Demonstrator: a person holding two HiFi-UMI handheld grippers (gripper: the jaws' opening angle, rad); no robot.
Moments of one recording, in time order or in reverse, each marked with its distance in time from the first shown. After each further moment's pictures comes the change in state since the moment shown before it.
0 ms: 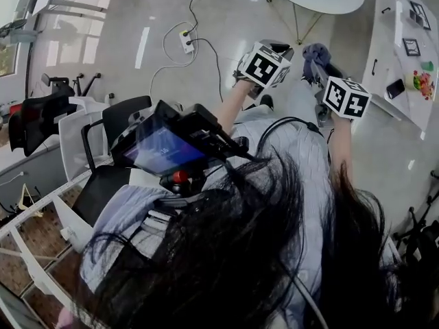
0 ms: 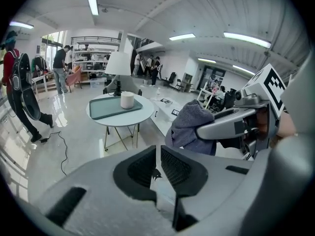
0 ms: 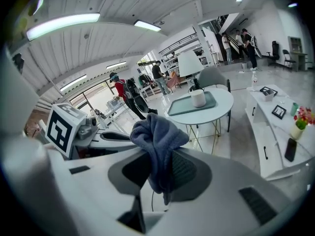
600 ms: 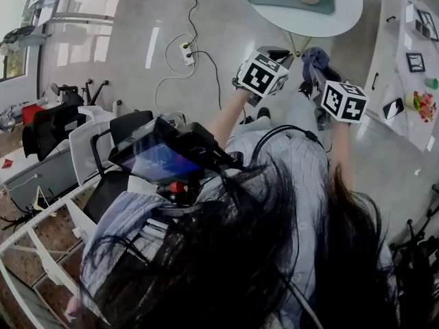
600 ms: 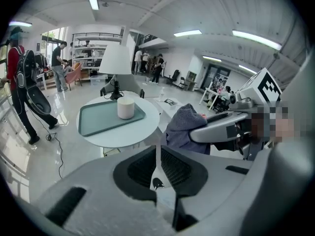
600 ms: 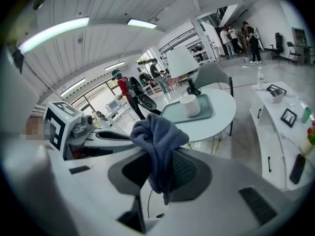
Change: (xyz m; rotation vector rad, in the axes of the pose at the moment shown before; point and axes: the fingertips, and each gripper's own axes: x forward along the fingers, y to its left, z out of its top) left arm 0.092 0.031 0.094 -0.033 0.036 0.024; right arm 0.050 -0.101 0.086 0.021 0.038 0.056
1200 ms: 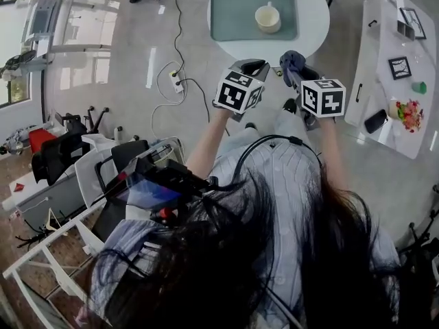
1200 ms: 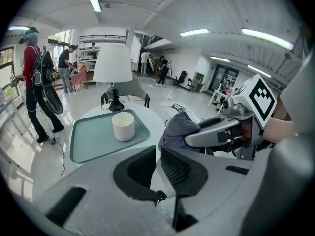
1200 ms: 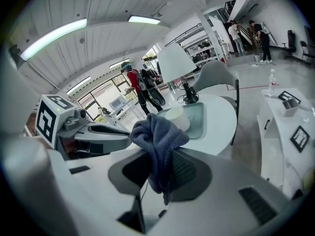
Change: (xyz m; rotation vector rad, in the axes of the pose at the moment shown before) left arm 0.072 0.019 0.096 -0.032 -0.008 0.083; right arm 0.033 -0.097 0.081 -0.052 0.056 0.079
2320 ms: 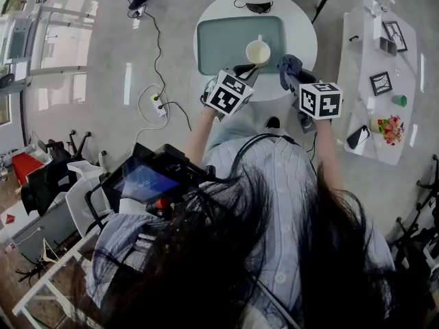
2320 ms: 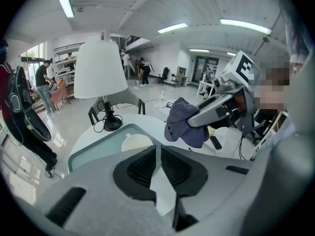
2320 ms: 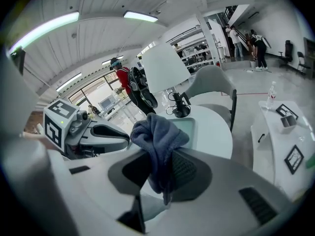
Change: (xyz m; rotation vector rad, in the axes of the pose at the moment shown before) left arm 0.062 0.068 0.064 0.236 0.016 -0.124; right arm 0.042 -0.059 0.087 -0.007 0.008 -0.101
